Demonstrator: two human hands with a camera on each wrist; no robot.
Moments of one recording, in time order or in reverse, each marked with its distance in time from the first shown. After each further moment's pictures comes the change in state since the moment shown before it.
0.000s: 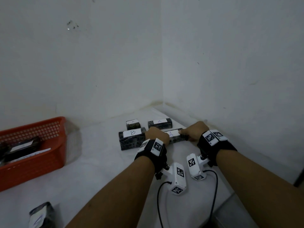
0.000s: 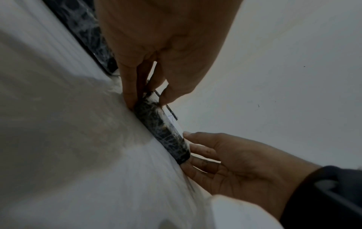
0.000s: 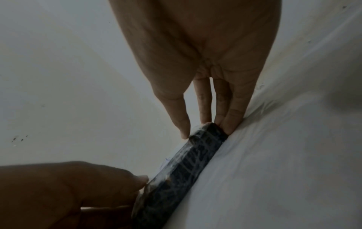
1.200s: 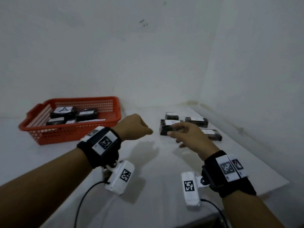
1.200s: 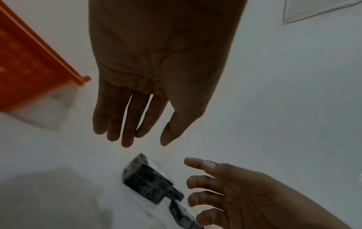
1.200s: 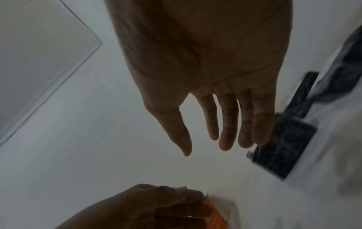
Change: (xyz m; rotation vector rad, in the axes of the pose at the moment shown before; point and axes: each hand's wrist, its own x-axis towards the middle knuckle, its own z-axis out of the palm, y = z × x) left_hand -0.105 -0.150 -0.207 0.117 -0.056 0.119; right_hand -0.198 -0.091 0.071 0.239 -0.384 -0.404
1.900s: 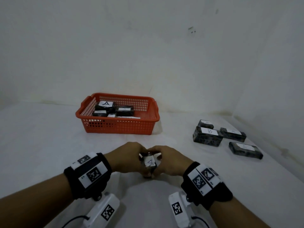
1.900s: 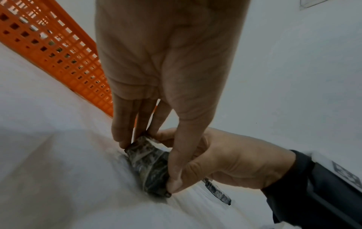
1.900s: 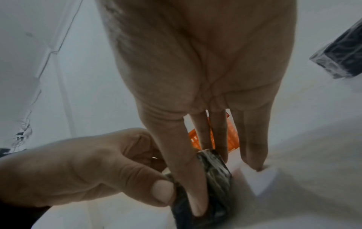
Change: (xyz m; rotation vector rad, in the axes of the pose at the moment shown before) left_hand -0.092 -0.127 -0.007 0.090 -0.165 0.013; right_hand -0.015 -0.031 0.160 -0.583 -0.596 -0.188
